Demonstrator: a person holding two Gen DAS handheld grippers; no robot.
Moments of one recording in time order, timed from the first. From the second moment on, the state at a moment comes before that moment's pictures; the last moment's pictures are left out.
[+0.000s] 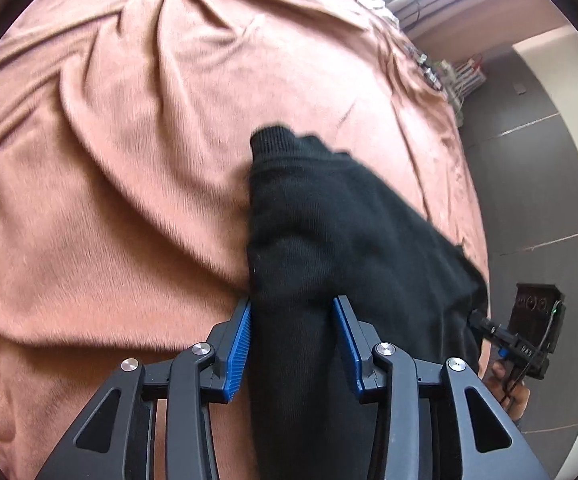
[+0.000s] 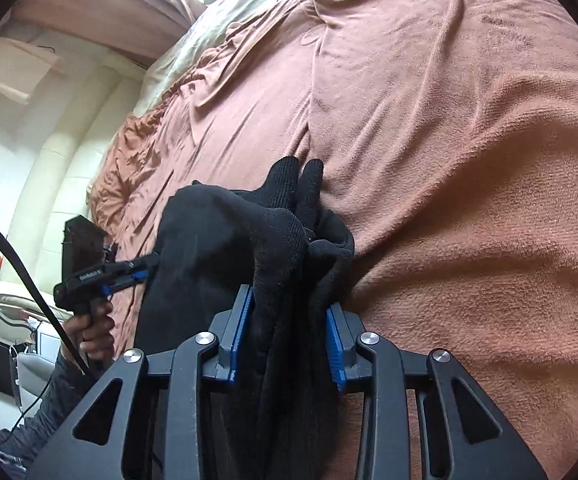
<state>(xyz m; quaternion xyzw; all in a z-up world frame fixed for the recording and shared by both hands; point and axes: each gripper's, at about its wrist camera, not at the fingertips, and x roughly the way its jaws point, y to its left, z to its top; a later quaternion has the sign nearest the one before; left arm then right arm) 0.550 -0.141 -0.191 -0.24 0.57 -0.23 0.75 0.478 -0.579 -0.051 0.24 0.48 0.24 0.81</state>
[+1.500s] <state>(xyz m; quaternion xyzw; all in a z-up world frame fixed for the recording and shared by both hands) 0.497 -0.117 -0.045 -0.28 0.44 -0.31 0.80 0.353 -0.515 0.082 0.16 0.38 0.23 0.88</state>
